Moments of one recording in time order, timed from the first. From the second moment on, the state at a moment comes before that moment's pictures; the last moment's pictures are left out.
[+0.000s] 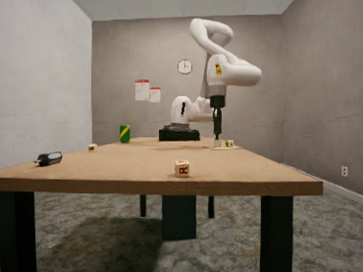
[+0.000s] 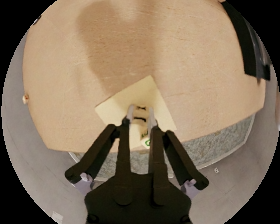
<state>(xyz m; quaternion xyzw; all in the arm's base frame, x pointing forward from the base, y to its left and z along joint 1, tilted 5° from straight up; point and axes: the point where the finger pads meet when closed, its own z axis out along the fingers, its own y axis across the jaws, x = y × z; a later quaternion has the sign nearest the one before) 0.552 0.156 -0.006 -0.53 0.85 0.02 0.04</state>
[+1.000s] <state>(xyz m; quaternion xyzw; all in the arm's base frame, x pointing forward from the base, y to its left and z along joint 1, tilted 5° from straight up) 0.548 0.153 0.086 -0.53 0.85 0.02 0.04</state>
